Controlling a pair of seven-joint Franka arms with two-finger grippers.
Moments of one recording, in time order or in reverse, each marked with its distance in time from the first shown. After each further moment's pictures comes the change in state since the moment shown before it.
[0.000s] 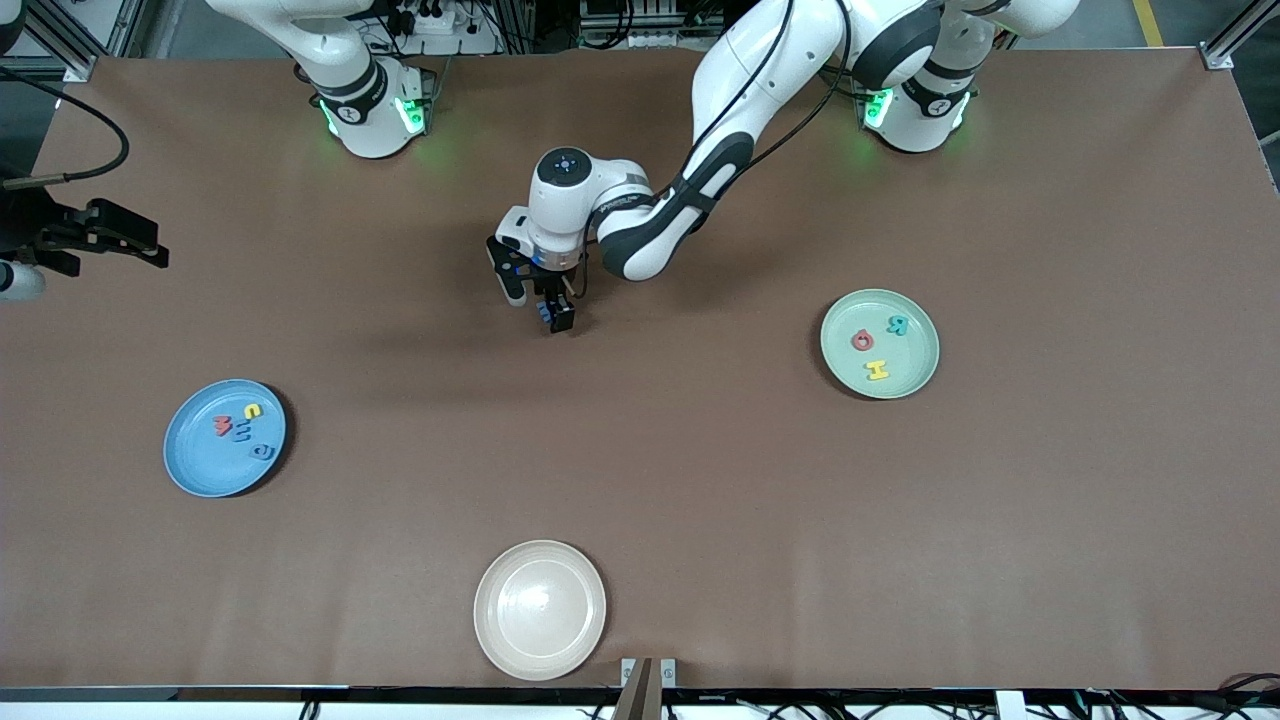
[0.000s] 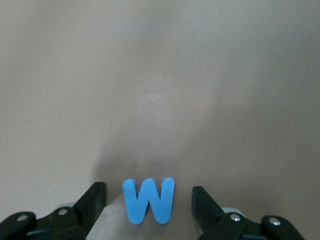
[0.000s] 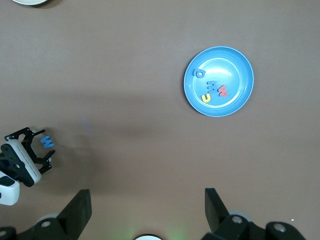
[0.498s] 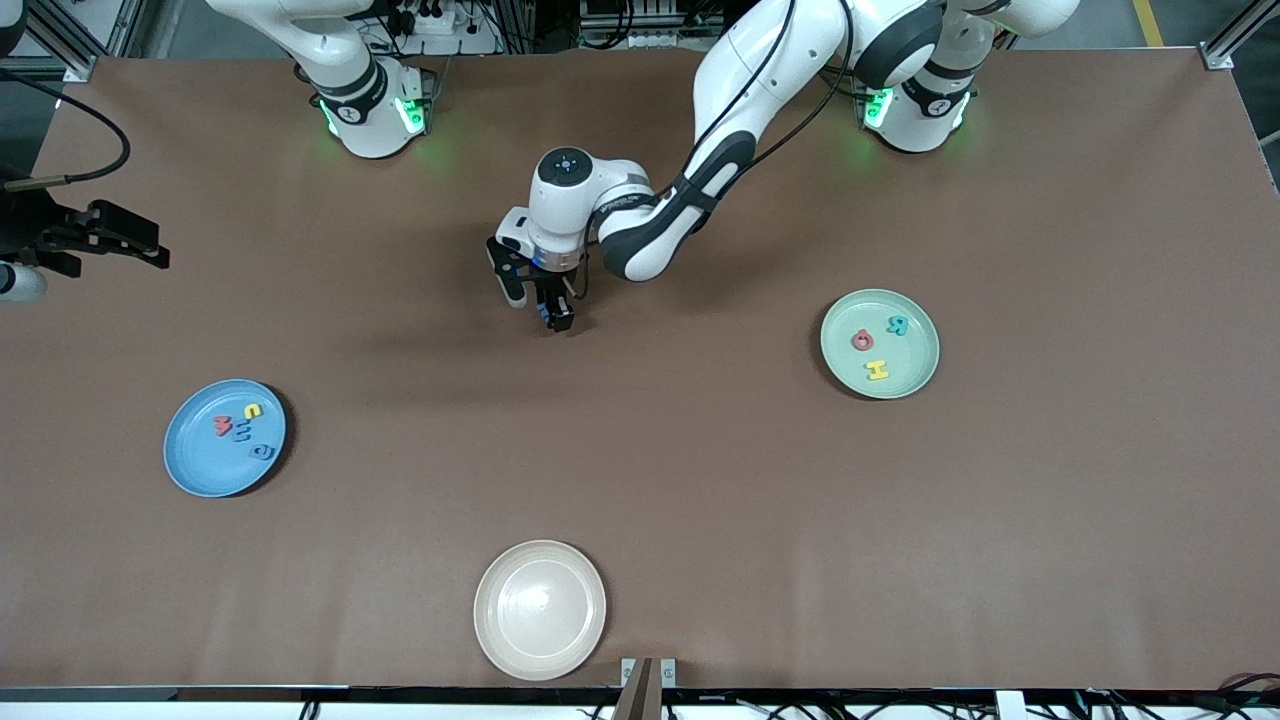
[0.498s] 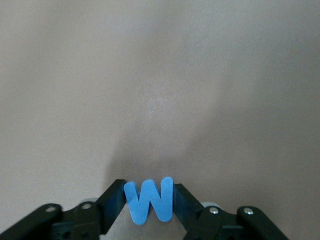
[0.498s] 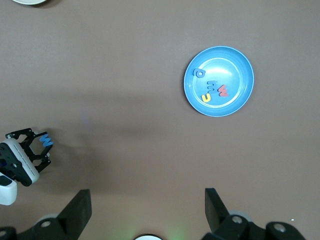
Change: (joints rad) left arm 0.002 -0.010 0.004 -0.002 0.000 -0.001 0.000; right arm 0.000 0.001 0.000 0.000 0.000 0.000 0.000
